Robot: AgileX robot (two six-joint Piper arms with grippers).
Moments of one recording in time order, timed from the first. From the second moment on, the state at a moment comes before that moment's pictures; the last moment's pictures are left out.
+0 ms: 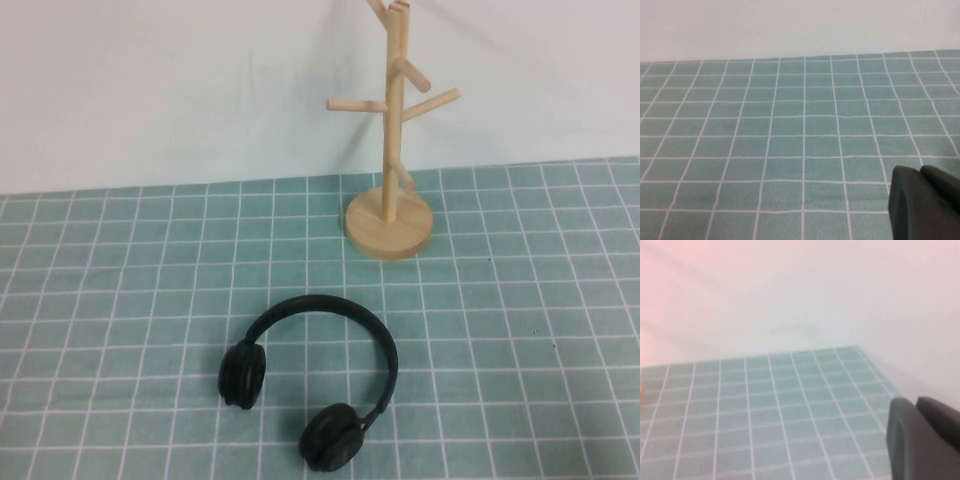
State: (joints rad) right arm -0.09 -0.01 0.01 -0.34 0.21 0.34; left arm -0.03 -0.01 0.03 0.04 0.35 0.02
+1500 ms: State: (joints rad) right arm -0.09 -0.01 0.03 -0.04 0.38 0.00; left arm -0.03 -0.01 0.03 0.04 0.35 0.02
